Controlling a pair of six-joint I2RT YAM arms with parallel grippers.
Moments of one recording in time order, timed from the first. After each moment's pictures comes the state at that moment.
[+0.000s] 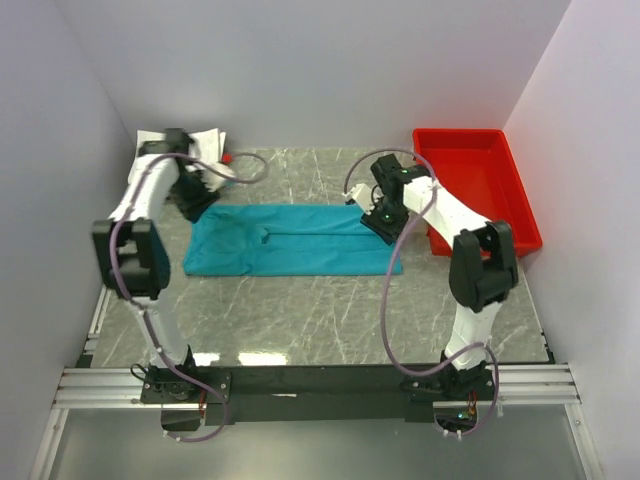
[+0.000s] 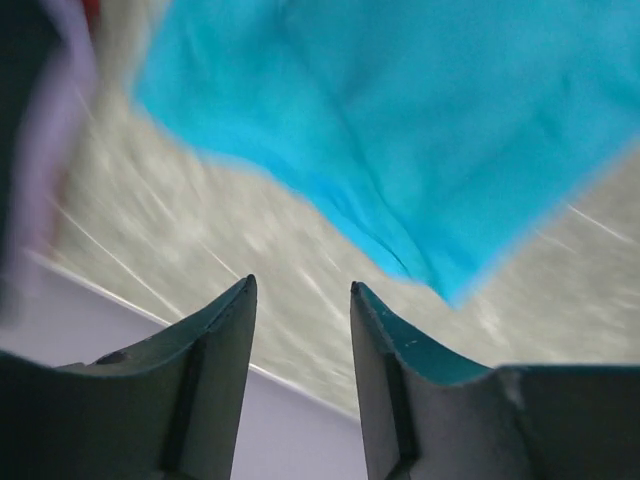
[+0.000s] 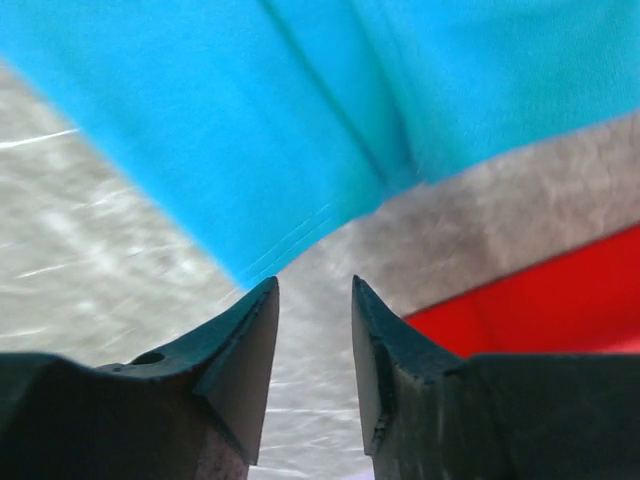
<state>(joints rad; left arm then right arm) -0.03 1.97 1.80 -1.14 0.08 0.98 0.36 1.91 1.56 -1.02 -0.05 -0.70</state>
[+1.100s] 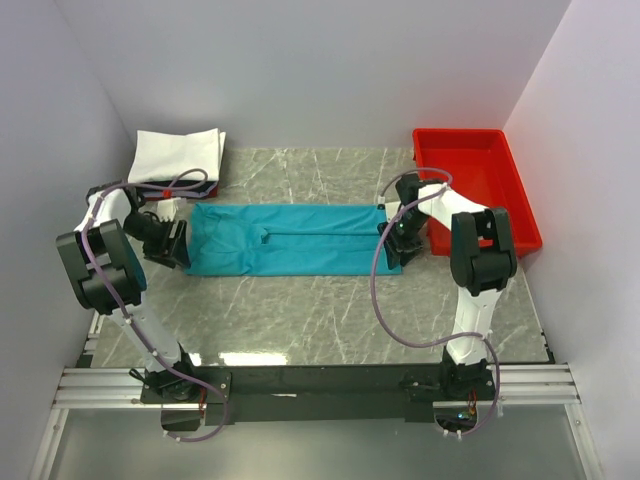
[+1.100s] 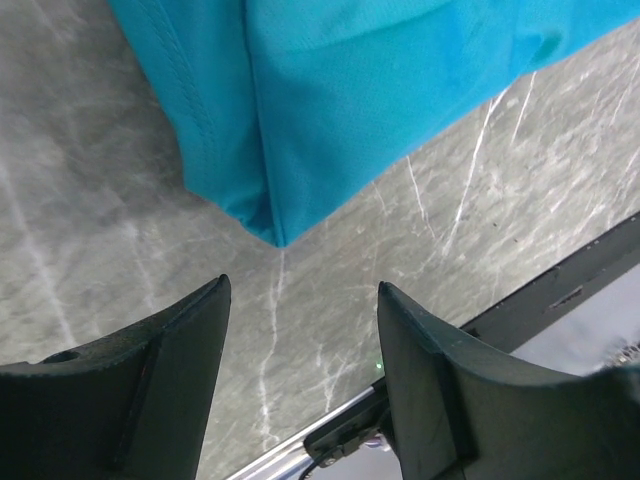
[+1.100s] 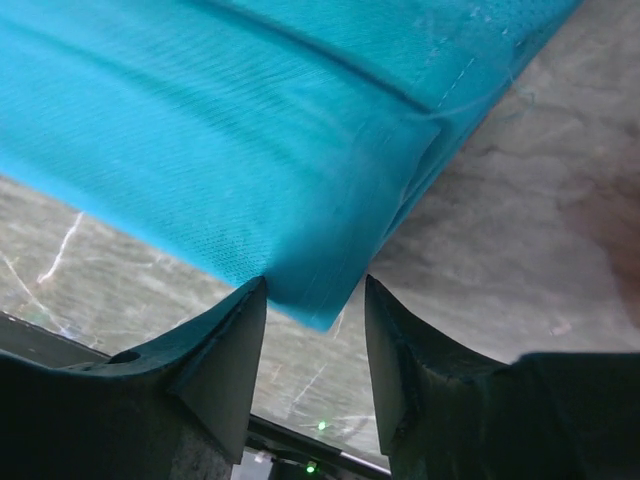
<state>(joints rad) 0.37 1.87 1.40 -1.18 0.49 0.63 0.18 1.99 1.41 -0.99 -0.26 -0.19</state>
